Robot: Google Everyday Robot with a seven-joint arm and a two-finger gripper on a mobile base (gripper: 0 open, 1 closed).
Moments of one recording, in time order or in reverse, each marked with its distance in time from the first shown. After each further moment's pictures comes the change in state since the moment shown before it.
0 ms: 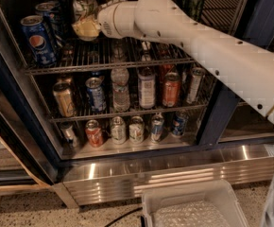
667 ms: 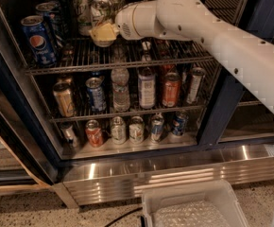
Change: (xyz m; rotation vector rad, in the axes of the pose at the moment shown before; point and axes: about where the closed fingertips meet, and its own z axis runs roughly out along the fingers) arm 0.028 -0.019 -0.037 -0.051 0.085 0.032
